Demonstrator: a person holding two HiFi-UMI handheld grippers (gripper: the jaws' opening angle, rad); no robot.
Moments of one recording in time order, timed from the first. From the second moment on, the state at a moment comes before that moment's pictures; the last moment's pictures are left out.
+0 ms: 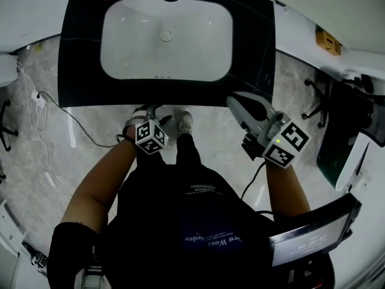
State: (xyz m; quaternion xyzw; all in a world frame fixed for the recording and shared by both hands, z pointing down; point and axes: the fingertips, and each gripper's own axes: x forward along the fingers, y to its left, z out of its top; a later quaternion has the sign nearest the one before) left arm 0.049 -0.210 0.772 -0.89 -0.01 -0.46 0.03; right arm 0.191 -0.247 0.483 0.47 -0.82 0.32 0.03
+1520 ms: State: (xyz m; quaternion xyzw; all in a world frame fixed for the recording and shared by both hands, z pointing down) left arm 0.039 -0.158 0.836 -0.79 -0.01 -0.61 0.10; right arm 0.225 -0.188 0.503 0.44 -0.83 0.35 0.05
